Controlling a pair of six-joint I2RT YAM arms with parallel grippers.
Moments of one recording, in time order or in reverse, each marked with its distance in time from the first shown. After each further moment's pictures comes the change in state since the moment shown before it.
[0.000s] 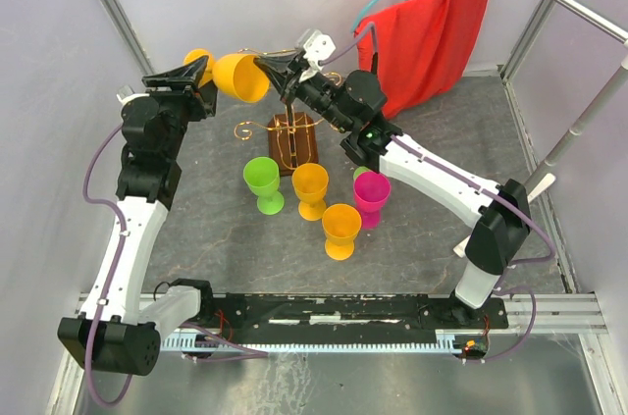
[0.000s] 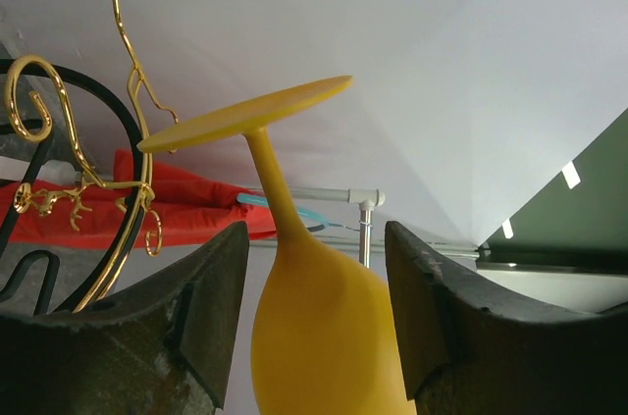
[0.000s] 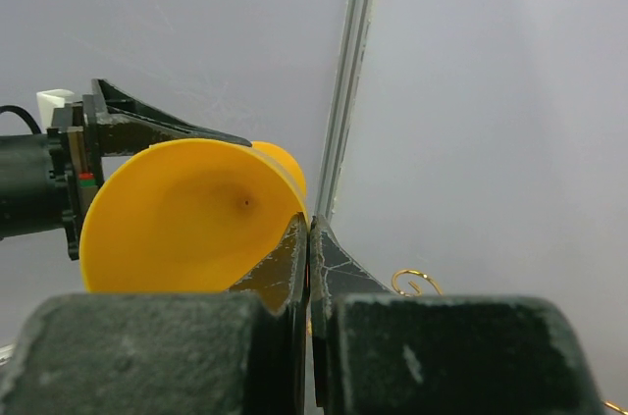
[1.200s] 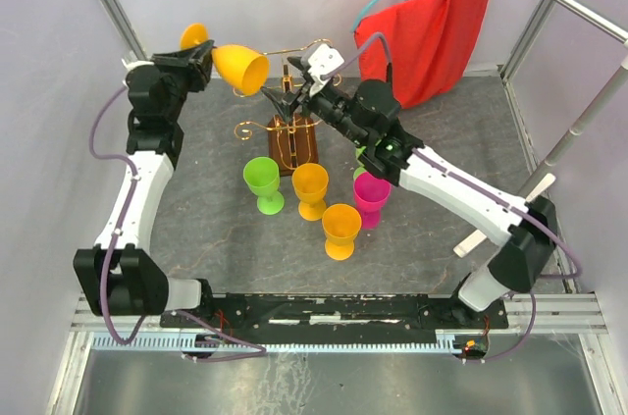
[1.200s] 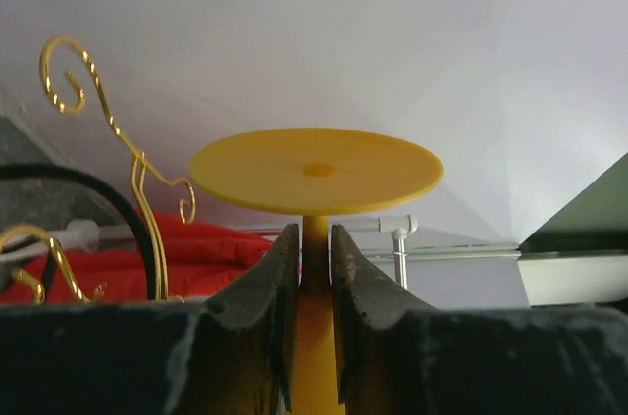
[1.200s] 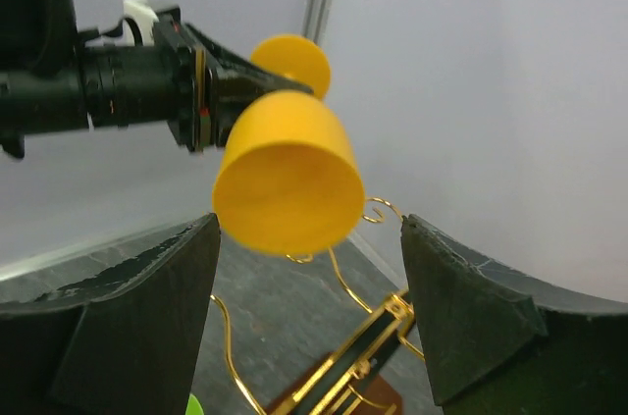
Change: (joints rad) left arm 0.071 0.269 0.089 0.198 0.128 0.092; right arm 0.016 -0.123 -0.105 -0.143 0.069 -0.096
